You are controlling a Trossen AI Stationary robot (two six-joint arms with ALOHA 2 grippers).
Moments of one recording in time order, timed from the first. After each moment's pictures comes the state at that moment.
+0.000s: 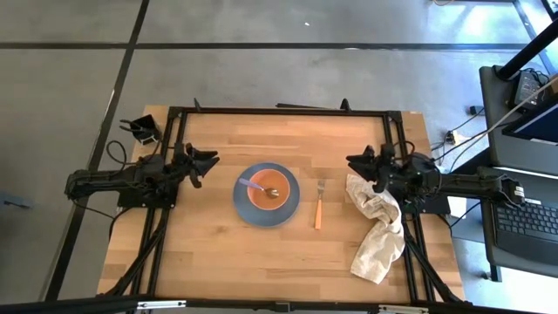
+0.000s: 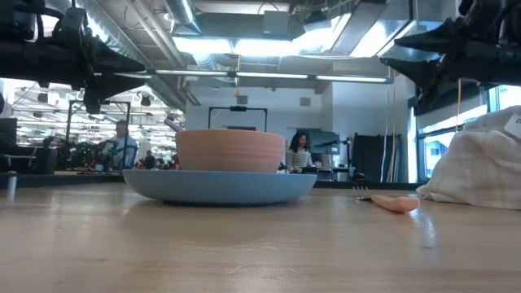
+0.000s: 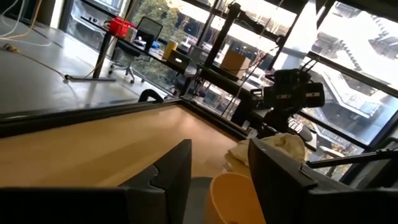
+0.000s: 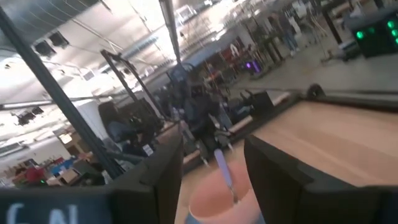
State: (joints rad) left arm 0.09 0.00 0.01 0.06 -0.33 -0.46; right arm -0.21 0.36 0.01 0.56 -0.07 0.60
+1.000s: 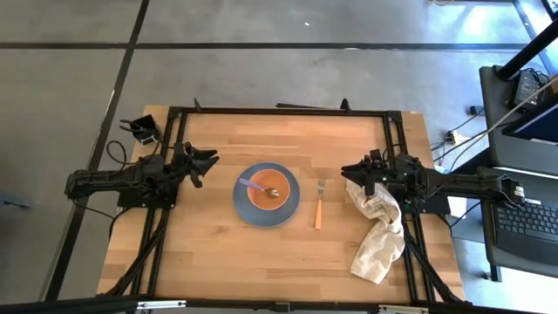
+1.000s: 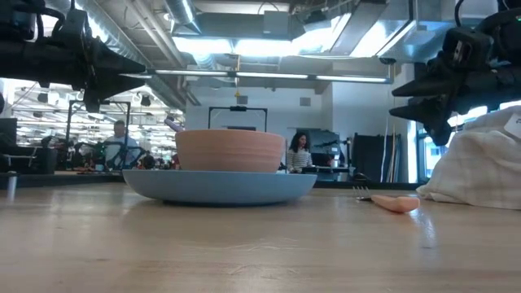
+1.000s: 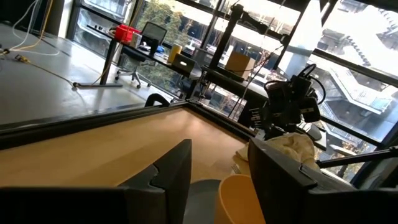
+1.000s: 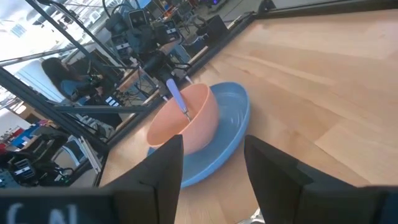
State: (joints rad) left arm 0.09 0.00 0.01 0.06 -0.36 -0.41; right arm -0.21 0.36 0.01 0.22 -0.07 0.68
